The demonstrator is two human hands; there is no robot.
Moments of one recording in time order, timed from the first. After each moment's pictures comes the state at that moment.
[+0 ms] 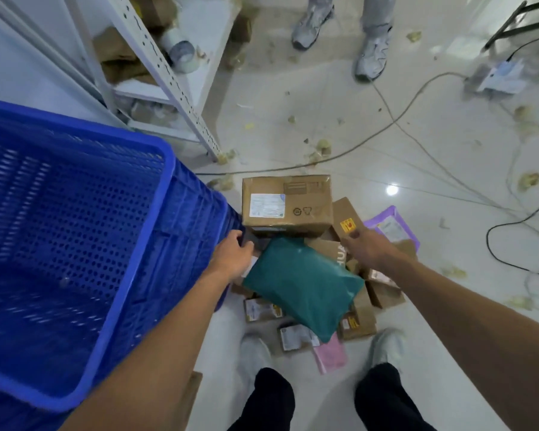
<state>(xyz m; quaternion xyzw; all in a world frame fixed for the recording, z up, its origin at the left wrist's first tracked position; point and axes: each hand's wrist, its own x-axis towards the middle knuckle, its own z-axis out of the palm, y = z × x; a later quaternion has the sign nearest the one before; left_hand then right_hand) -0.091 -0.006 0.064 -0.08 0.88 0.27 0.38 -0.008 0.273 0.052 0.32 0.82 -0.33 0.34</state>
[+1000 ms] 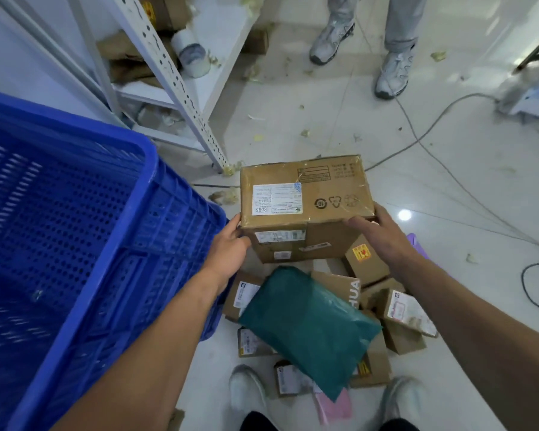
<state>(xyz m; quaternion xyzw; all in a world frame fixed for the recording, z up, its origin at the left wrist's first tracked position) -0.135 0.012 0.012 -0.14 0.80 0.49 0.31 -0.070 0.293 -0.008 0.35 0.70 -0.62 0.13</state>
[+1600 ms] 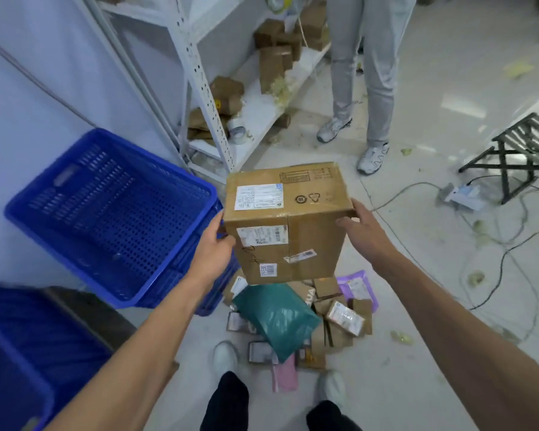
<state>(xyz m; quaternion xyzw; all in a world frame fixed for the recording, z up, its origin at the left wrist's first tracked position) 0.005 0.052 0.361 -0.12 0.81 0.56 0.13 0.005 0.338 0.348 0.20 0.79 -0.57 0.11</state>
